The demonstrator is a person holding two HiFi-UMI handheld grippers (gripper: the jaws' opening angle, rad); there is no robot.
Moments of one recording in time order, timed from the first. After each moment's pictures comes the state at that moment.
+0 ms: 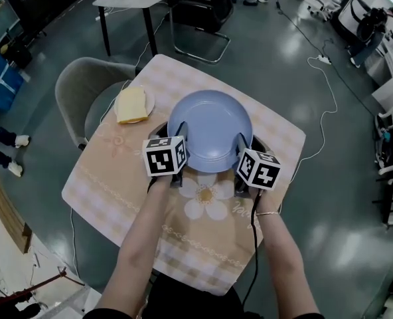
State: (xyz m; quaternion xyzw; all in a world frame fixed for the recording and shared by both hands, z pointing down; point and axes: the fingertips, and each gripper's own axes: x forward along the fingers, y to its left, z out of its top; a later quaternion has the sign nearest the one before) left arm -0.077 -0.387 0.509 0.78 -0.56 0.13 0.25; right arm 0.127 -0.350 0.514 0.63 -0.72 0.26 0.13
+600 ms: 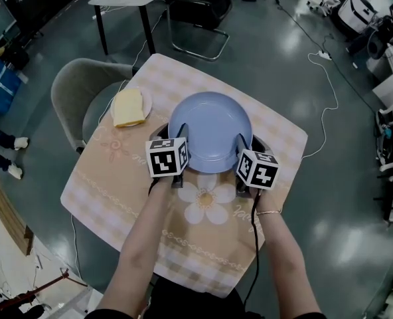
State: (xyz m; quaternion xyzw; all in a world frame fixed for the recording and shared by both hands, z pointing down) left arm -0.071 -0.402 0.530 0.78 -0.55 0.15 0.25; right arm 0.131 -0.364 0.534 0.63 -0.72 0.25 0.16
